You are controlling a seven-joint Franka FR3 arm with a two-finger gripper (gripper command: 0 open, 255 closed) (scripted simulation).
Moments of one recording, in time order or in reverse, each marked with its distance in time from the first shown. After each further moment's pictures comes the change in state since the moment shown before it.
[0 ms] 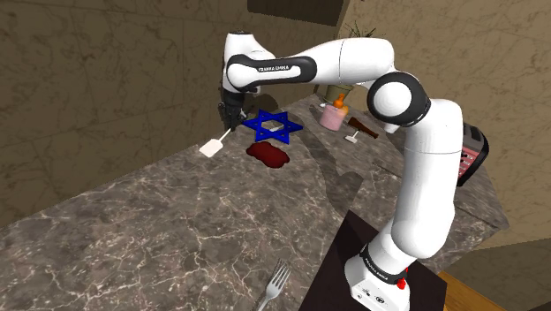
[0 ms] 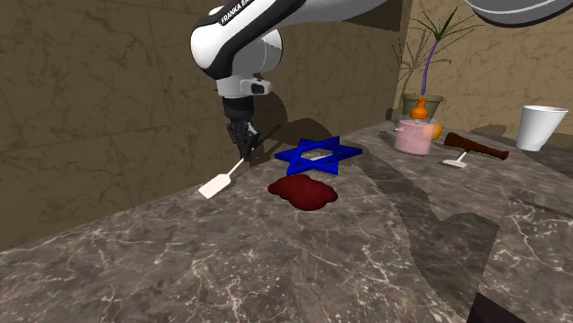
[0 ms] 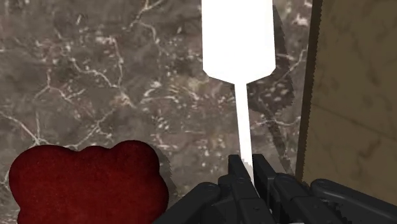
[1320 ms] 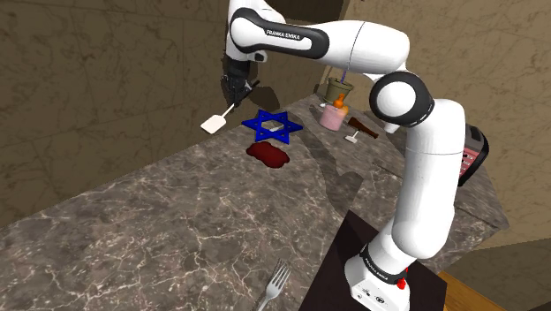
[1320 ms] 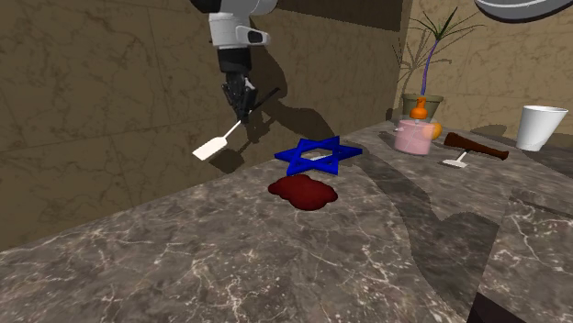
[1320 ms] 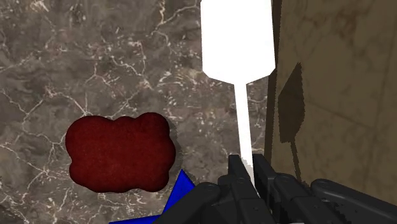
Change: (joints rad) arm 0.015 -0.016 0.007 0.246 0.013 -0.260 -0.028
